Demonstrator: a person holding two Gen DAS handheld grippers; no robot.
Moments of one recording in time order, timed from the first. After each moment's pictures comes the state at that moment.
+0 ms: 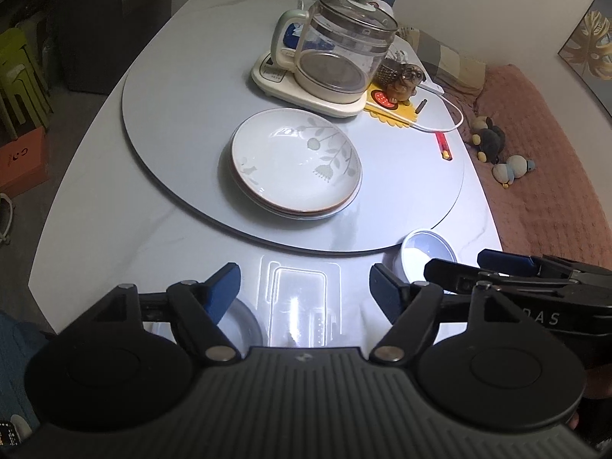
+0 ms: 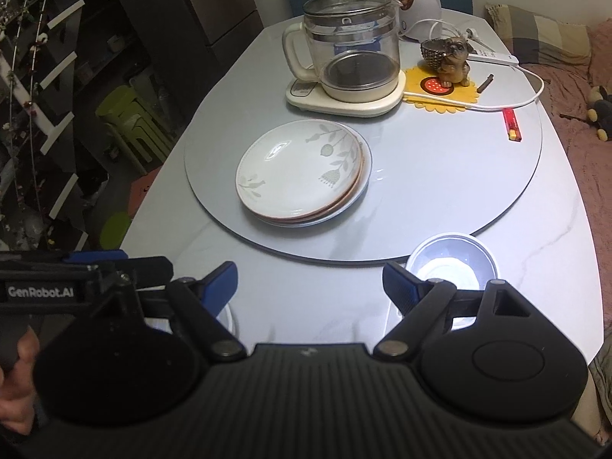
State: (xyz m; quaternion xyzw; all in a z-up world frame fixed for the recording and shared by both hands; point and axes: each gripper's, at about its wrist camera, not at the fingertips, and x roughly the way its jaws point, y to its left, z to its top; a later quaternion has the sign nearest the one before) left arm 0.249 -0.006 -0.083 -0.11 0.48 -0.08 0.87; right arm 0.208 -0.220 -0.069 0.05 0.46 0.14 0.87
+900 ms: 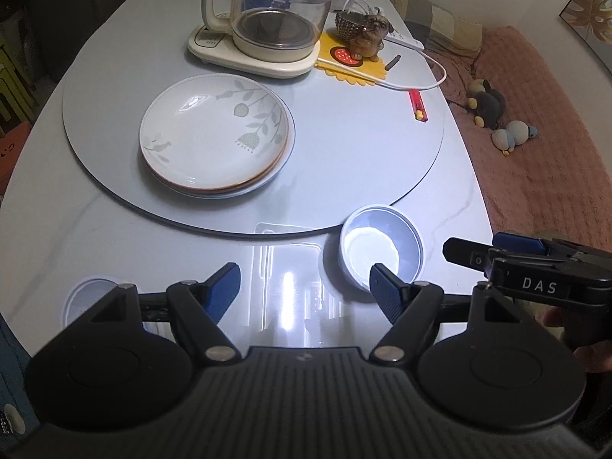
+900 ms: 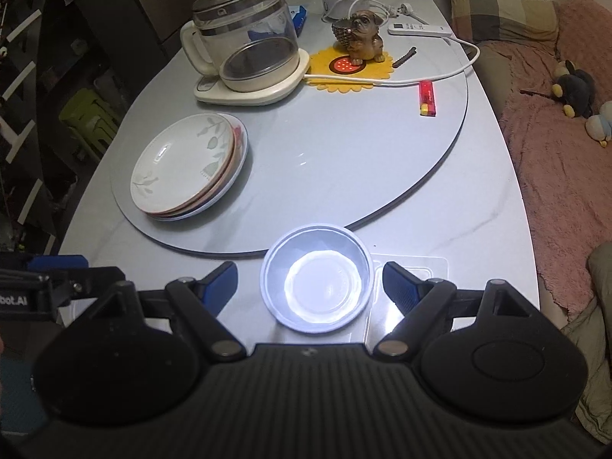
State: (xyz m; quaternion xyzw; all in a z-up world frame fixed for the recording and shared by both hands) left arm 0.284 -0.125 -0.112 -0.08 0.53 -0.08 0.84; right arm 0.237 -0.348 -0.106 0.06 0.48 0.10 0.87
